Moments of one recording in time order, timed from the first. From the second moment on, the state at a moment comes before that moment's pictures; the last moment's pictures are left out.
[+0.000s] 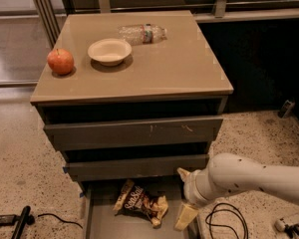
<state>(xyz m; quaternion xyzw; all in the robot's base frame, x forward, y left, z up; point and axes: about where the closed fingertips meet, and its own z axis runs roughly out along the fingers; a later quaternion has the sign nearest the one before) 0.421 -0.097 0.524 -0.63 0.74 0.14 0.20</state>
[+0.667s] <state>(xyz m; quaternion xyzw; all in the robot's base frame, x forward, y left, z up) 0.428 -0.090 0.481 -0.62 0.74 0.16 0.21</state>
